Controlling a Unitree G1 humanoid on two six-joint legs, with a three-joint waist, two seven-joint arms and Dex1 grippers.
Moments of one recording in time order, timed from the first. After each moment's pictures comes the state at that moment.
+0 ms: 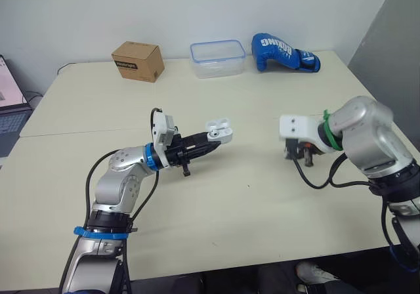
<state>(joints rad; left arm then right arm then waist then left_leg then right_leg) -0.50 0.42 0.03 0.11 -0.52 0.24 -1.16 -0.80 -0.68 0.26 -0.25 -0.29 0.99 1.37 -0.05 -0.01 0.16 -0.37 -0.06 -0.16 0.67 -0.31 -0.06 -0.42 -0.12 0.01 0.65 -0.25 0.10</state>
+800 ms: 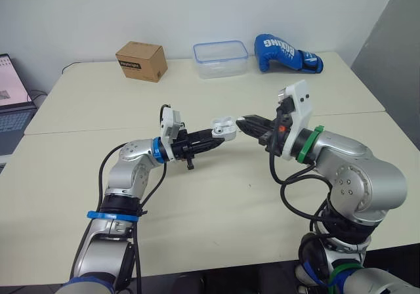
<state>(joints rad) -0.62 0.39 0.01 0.32 -0.48 0.18 -1.27 -0.67 -0.04 -0.14 -0.71 0.10 1.44 0.69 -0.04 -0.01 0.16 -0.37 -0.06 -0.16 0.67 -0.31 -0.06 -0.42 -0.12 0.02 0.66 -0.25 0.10</state>
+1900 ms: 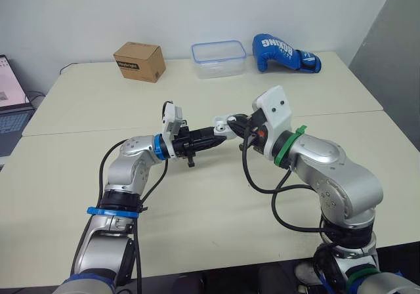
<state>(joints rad) -0.65 0.39 0.01 0.31 -0.49 0.25 -1.27 -0.63 -0.20 0.12 -0.66 0.20 1.19 0.39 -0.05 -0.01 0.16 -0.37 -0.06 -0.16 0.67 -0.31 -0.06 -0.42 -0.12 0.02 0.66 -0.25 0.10</state>
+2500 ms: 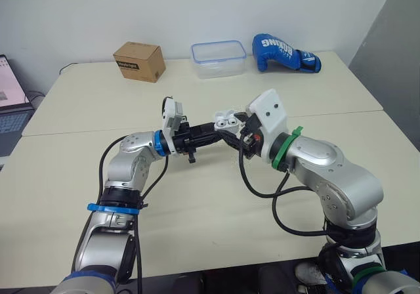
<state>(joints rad) -0.67 0.39 0.01 0.31 -0.49 0.25 -1.26 -0.64 -0.24 0.14 -0.66 0.28 1.17 0.37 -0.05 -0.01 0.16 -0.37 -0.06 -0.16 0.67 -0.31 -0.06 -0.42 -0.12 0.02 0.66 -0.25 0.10</state>
